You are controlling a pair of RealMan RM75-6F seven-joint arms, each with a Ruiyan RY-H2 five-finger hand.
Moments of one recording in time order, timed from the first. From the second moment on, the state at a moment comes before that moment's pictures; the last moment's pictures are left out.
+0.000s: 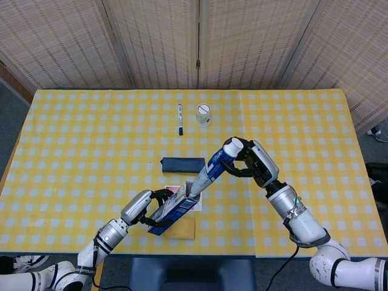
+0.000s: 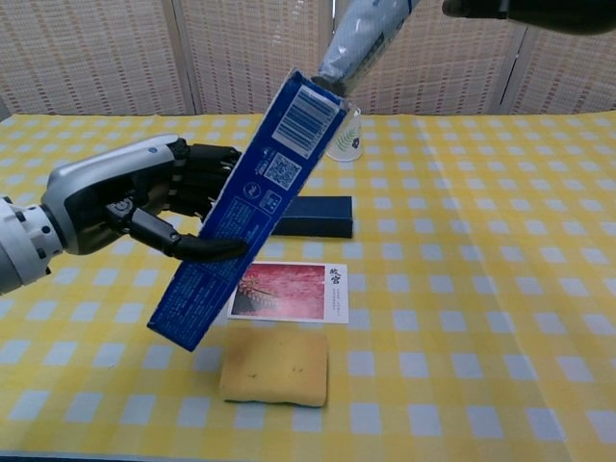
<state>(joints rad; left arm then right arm) -0.62 -1.51 -0.07 -1.66 1.54 1.07 -0.57 0.56 -1.15 0.46 -2.02 -1.18 0.87 1.02</state>
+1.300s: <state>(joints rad) -0.63 -1.56 -0.09 -1.66 1.48 1.05 -0.48 0.58 -1.20 0.46 -2.08 -1.14 0.93 0.91</state>
